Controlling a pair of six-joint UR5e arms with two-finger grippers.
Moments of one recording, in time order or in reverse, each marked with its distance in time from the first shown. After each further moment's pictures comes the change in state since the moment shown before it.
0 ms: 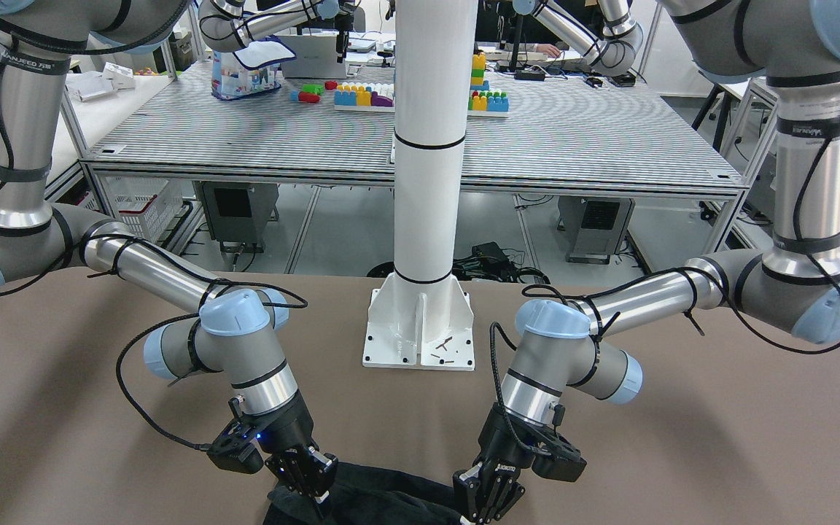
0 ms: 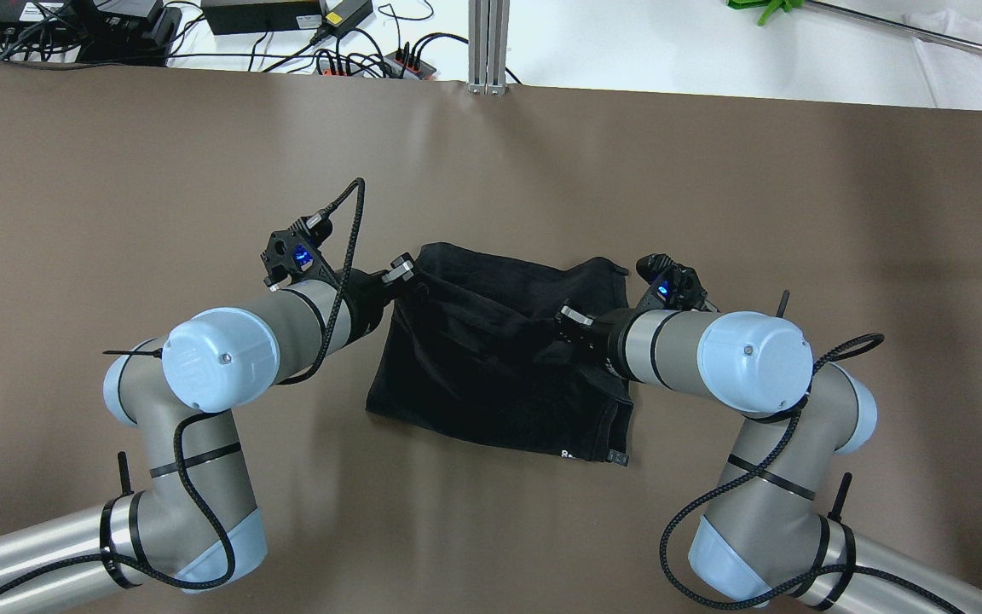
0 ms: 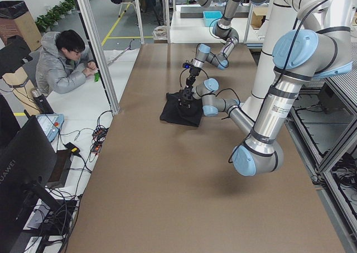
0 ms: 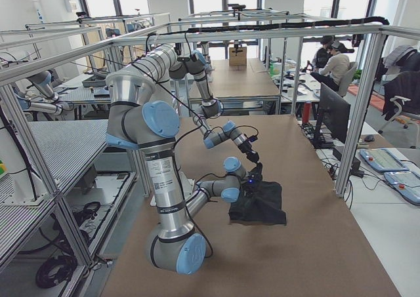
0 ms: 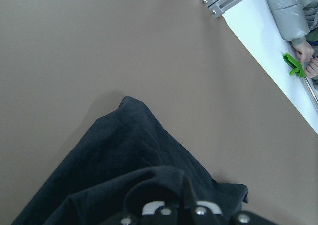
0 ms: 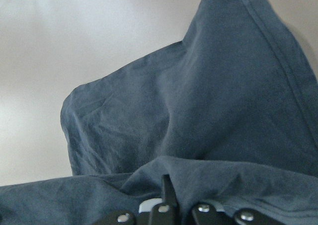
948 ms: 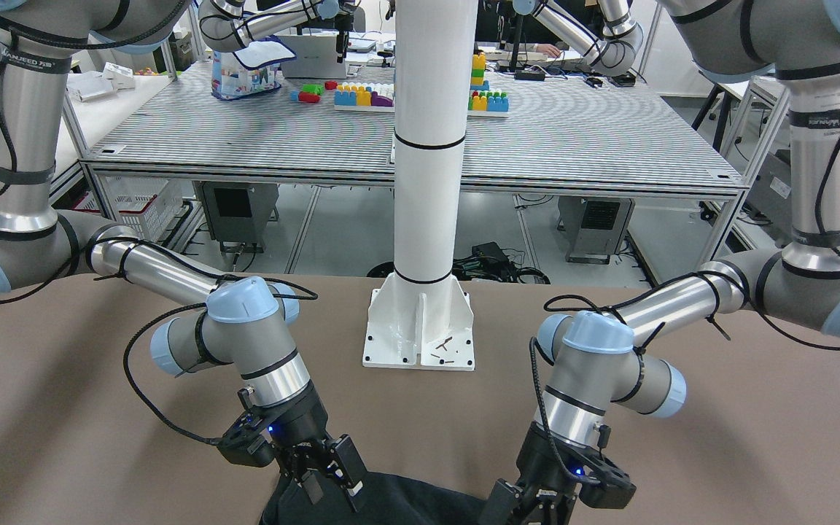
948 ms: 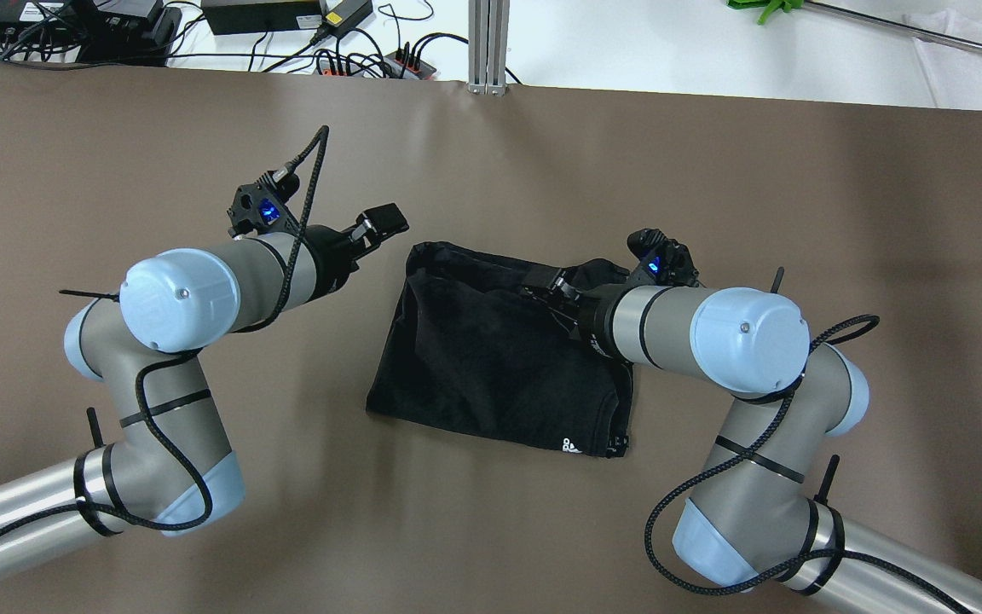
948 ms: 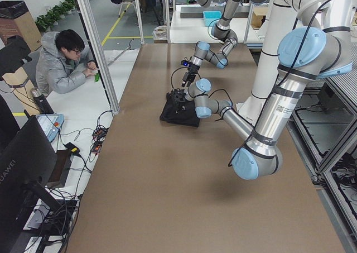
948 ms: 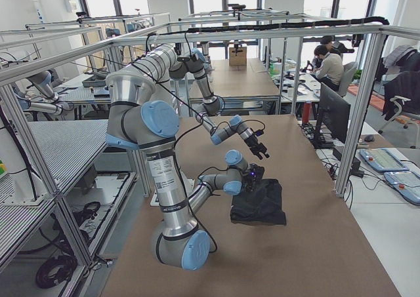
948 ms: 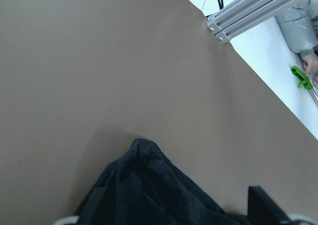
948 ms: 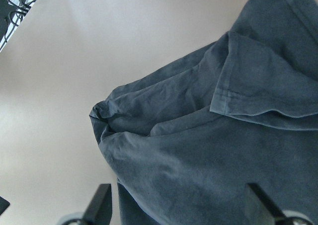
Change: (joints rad) left arm -0.115 0.023 -0.004 0.011 -0.120 0.039; right arm 0.018 0.059 0.015 -0.023 0.004 0.036
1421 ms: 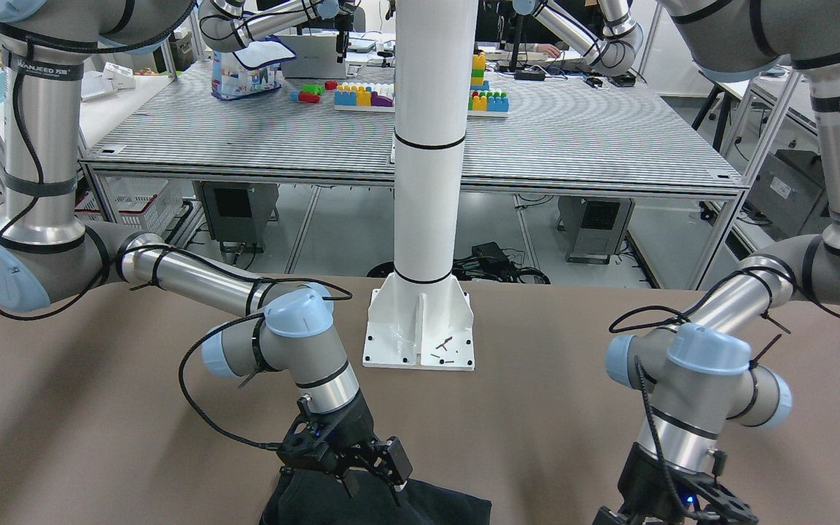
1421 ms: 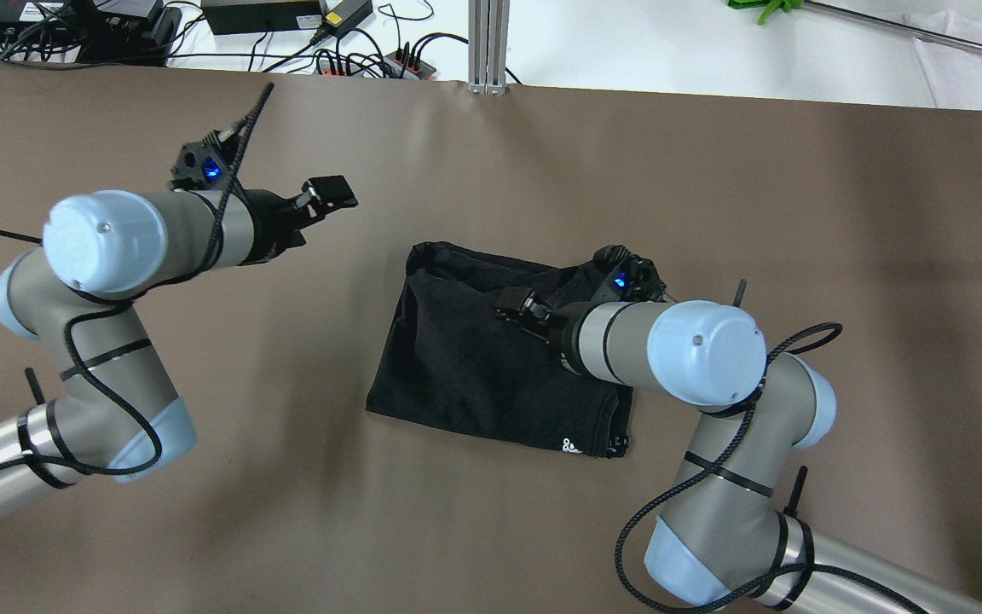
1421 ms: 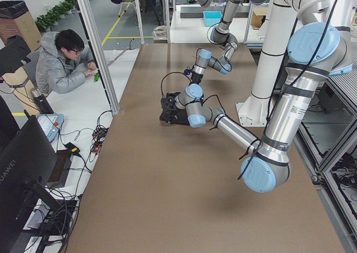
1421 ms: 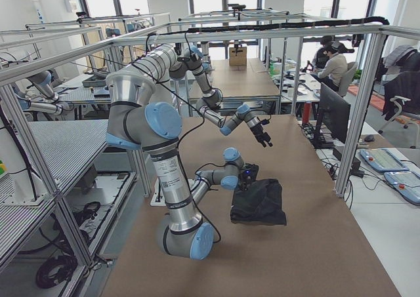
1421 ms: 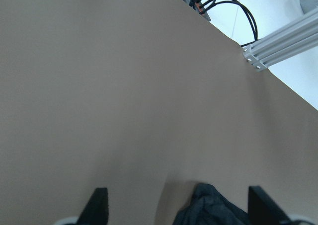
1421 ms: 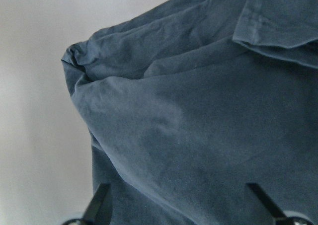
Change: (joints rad) left arm -0.186 0.118 -0.041 -0.002 -0.232 0.147; right arm -0.082 0.108 -0.093 -0.098 -0.006 -0.070
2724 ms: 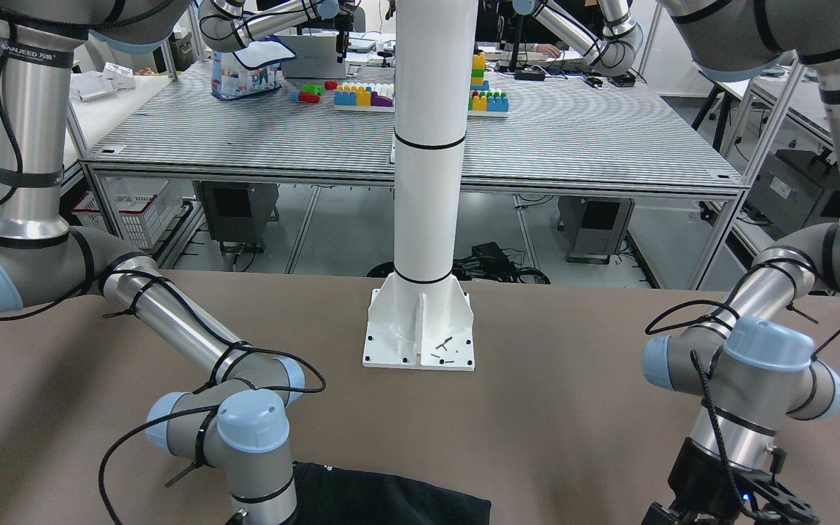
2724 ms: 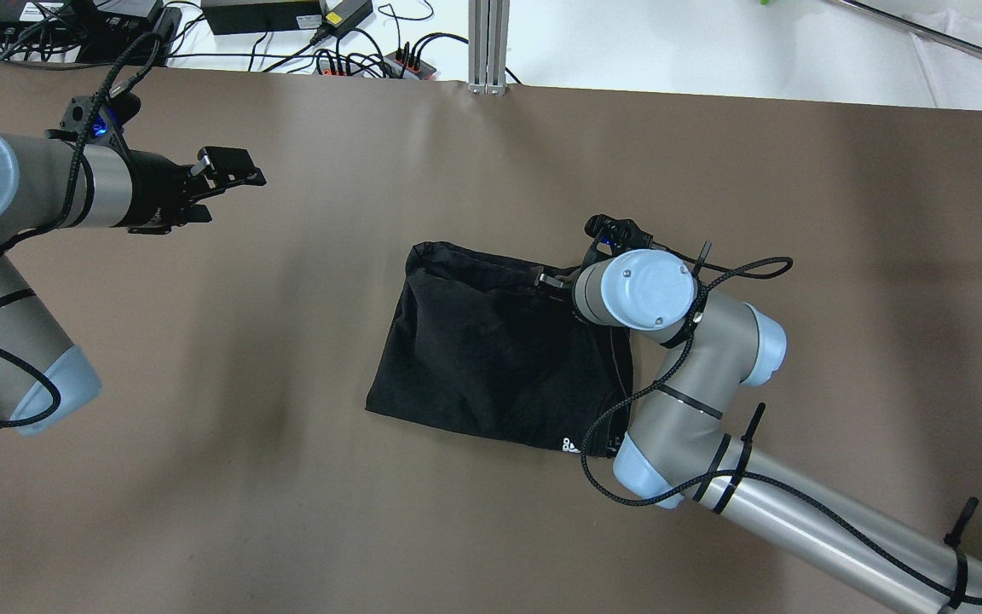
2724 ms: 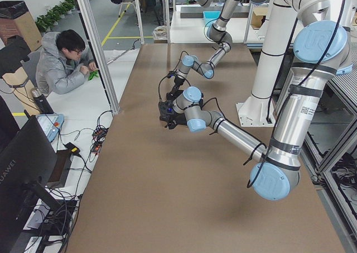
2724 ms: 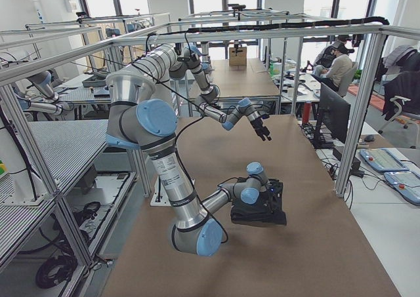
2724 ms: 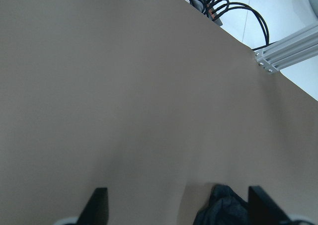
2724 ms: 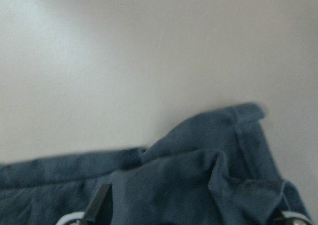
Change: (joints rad) left arm -0.074 0.060 -0.034 -0.001 -0.100 0.055; right arm 0.169 0.047 -0.287 -0.004 0.013 -0.281
